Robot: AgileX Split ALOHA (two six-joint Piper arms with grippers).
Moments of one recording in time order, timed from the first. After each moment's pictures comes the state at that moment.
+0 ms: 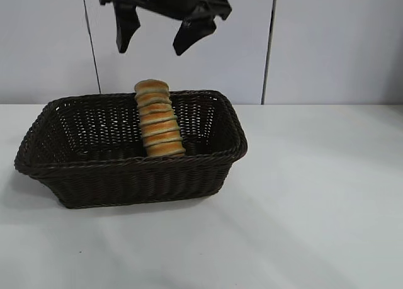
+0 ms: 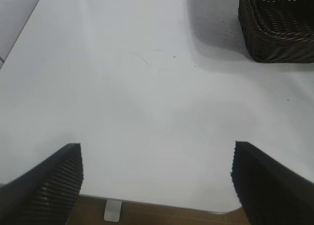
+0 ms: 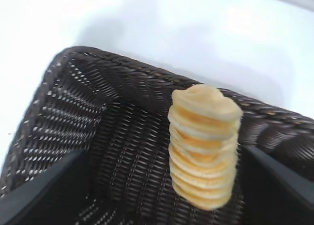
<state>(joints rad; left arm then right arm) 0.09 -0.02 -0.53 0.00 1.29 0.05 0.58 1.95 -1.92 -0.04 1.11 0.14</state>
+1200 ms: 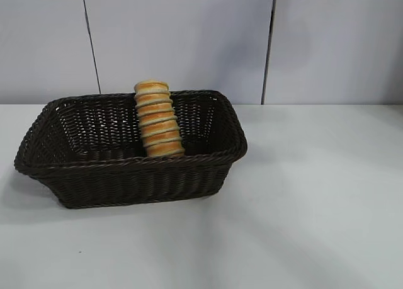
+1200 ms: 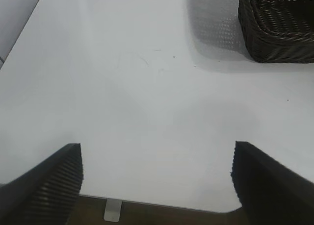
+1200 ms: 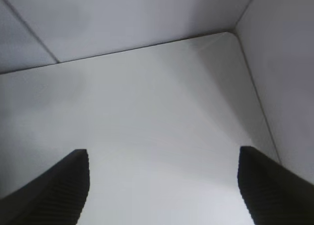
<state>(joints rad) 0.09 -0.02 -0.53 0.00 1.29 0.05 -0.06 1.58 -1.89 -0.16 1.26 0.13</state>
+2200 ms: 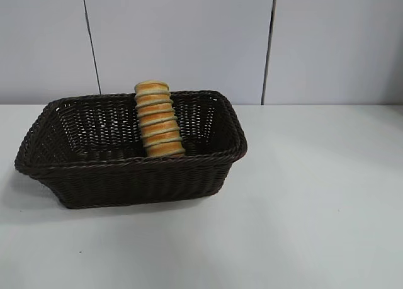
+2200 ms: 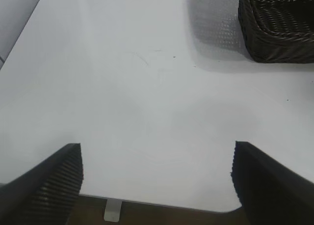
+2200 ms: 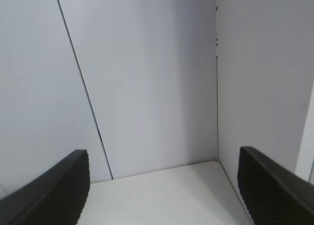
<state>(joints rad) 0.09 -0.02 -0.53 0.00 1.29 0.05 -0.06 0.17 -1.07 -0.12 1.27 0.10</state>
